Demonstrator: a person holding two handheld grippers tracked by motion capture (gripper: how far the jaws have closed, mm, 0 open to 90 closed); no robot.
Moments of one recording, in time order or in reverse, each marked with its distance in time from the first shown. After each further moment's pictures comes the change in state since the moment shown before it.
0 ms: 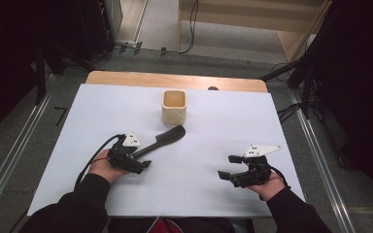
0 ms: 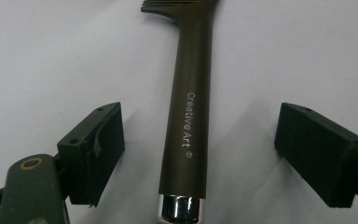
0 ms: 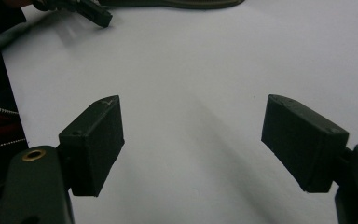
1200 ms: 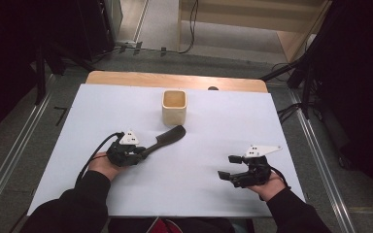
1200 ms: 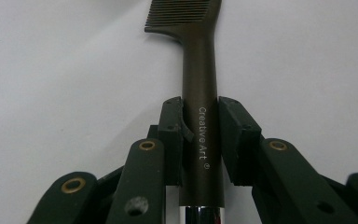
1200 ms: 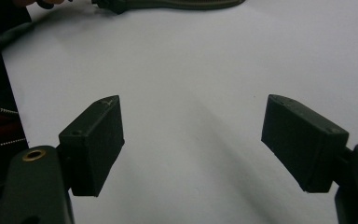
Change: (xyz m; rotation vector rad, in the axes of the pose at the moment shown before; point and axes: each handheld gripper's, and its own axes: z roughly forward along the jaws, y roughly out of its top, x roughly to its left) left arm 0.007 0.002 -0.002 -0.043 -0.052 0.012; right arm 0.001 0.000 0.000 -0.002 -0.002 0.002
